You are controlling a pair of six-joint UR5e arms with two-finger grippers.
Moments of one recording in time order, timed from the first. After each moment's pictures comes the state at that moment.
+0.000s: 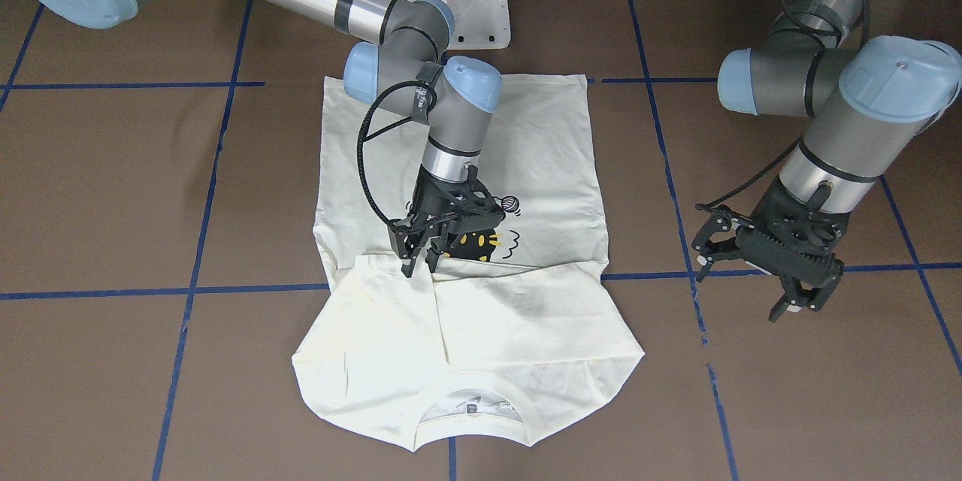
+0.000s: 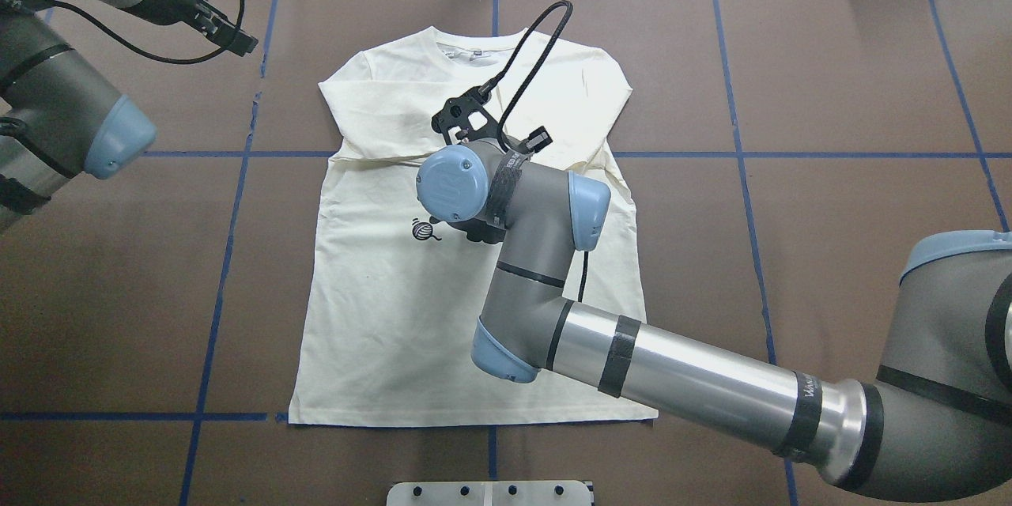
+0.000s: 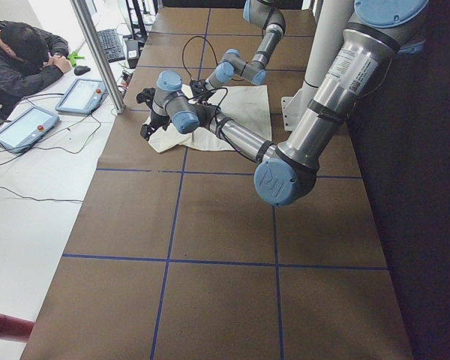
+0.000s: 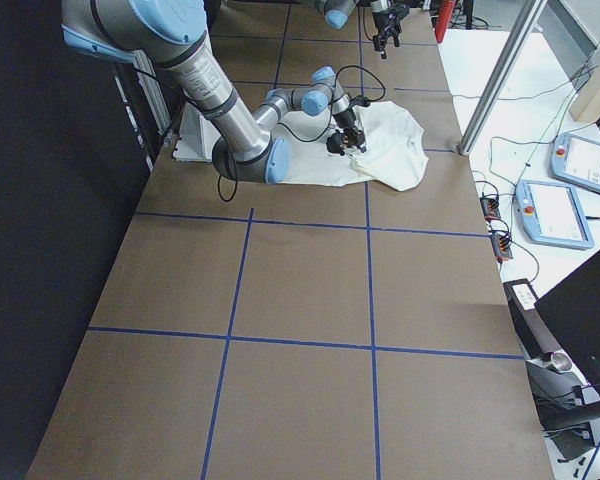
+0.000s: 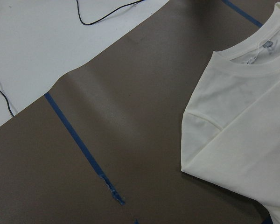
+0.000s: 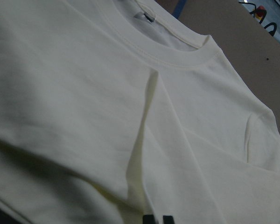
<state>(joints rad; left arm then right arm) -1.03 -2.08 -1.52 -2.03 -2.02 -0.25 0.46 -0.61 1.18 -1.51 1.23 0.72</state>
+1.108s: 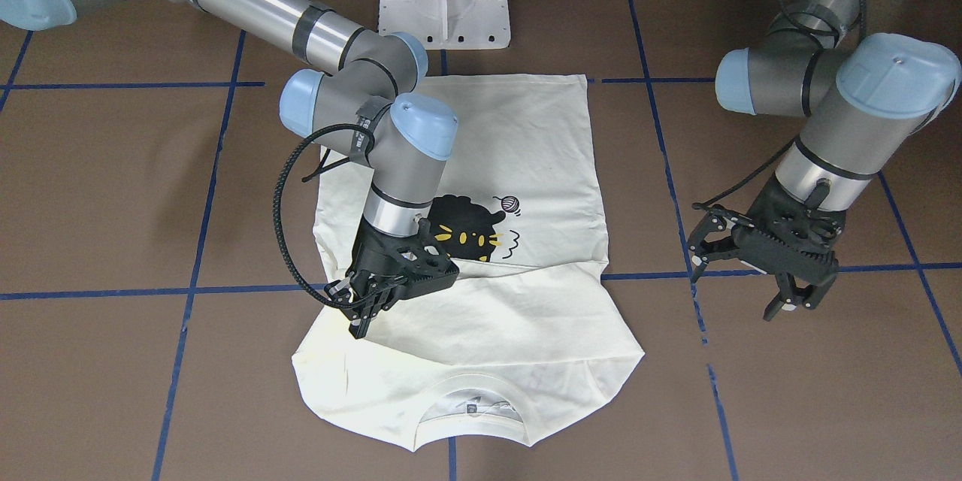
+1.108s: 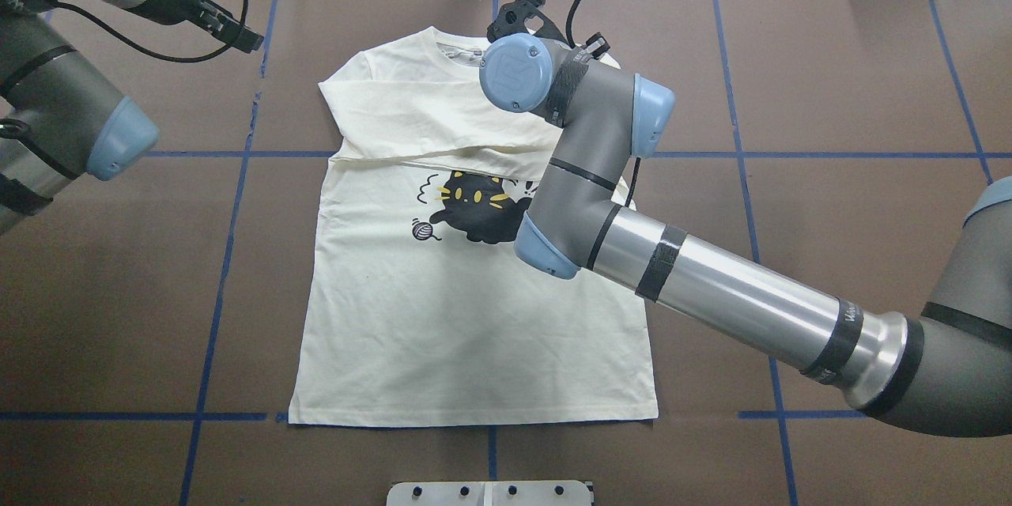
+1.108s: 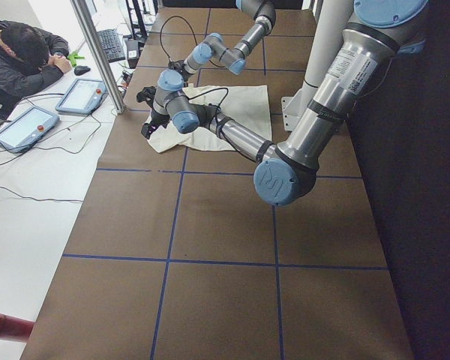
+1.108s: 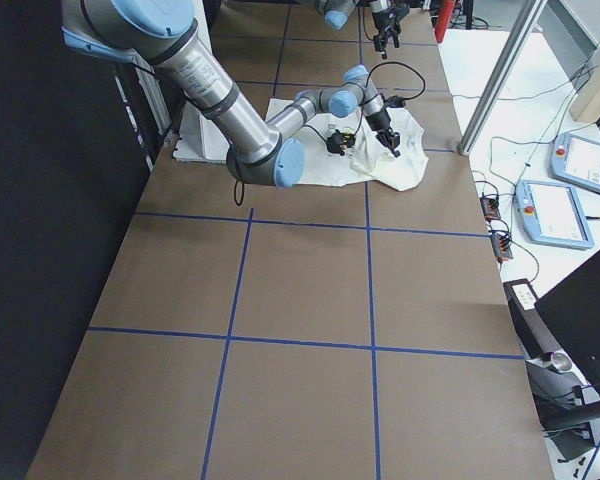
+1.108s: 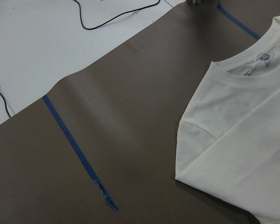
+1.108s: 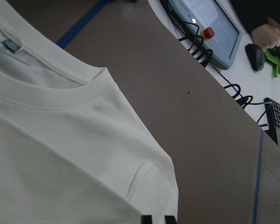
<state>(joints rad) -1.03 -2.08 -1.52 -2.06 -2.02 -0.30 0.62 -0.63 1.16 -1.50 1.27 0.53</state>
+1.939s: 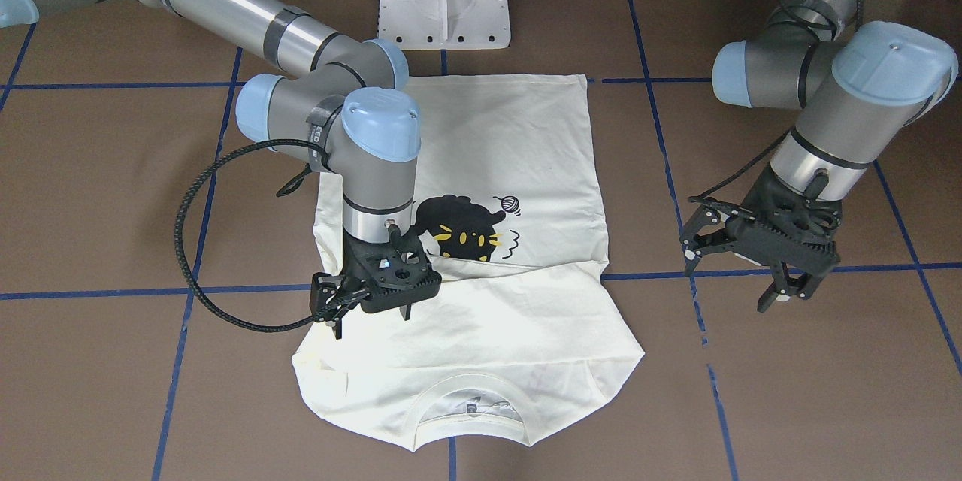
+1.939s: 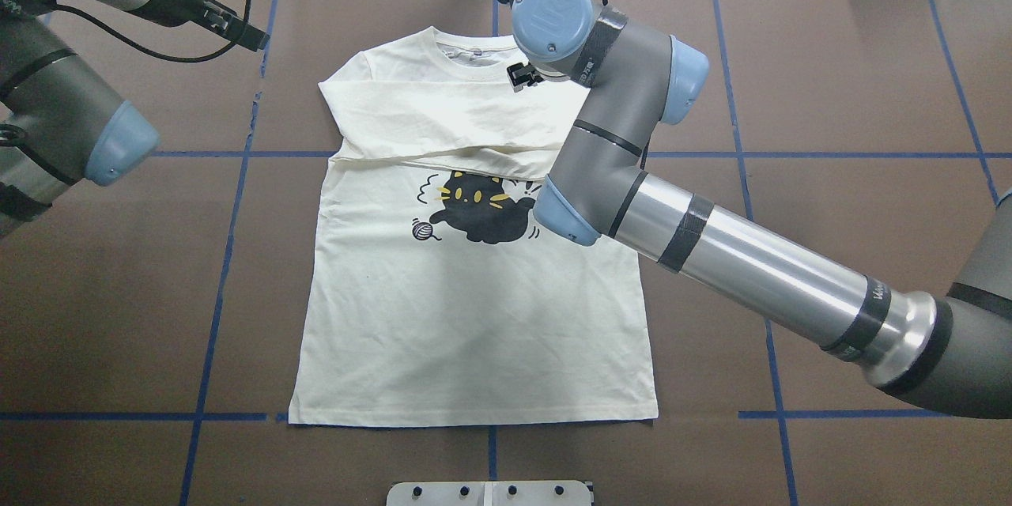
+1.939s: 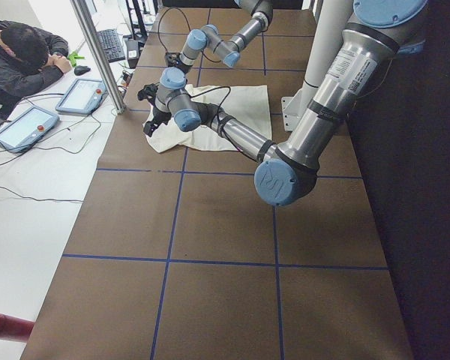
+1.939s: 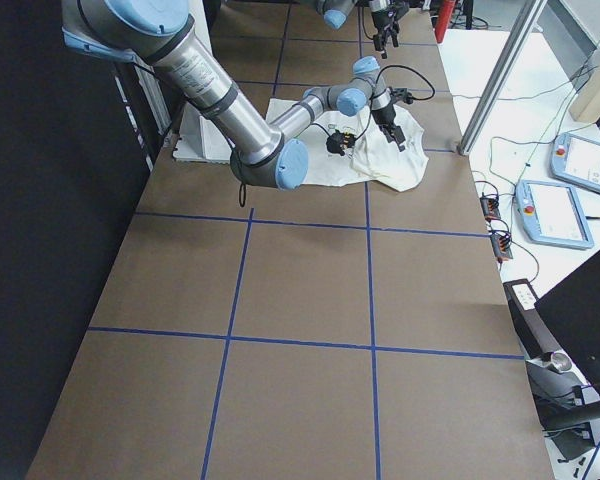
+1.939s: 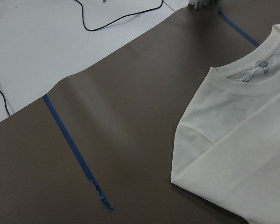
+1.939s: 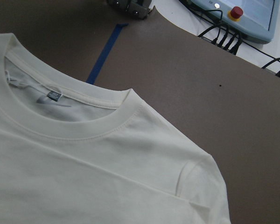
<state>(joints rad) -1.00 -2.06 -1.58 -2.06 -2.01 -0.44 0.69 -0.67 1.27 -1.39 1.59 0.76</state>
